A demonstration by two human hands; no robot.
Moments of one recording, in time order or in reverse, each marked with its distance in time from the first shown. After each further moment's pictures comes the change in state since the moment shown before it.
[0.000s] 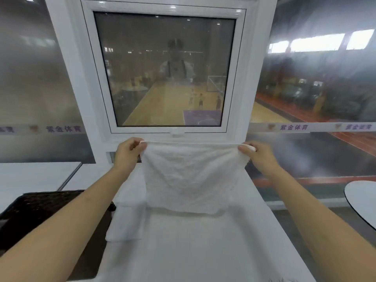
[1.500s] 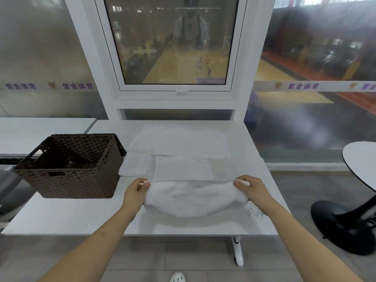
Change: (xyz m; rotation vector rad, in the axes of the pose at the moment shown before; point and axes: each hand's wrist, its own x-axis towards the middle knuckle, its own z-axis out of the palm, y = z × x) left_hand -0.315 -0.150 0.015 0.170 -0.025 -0.409; right_hand -0.273 0.148 -0.017 0.081 -0.294 0.323
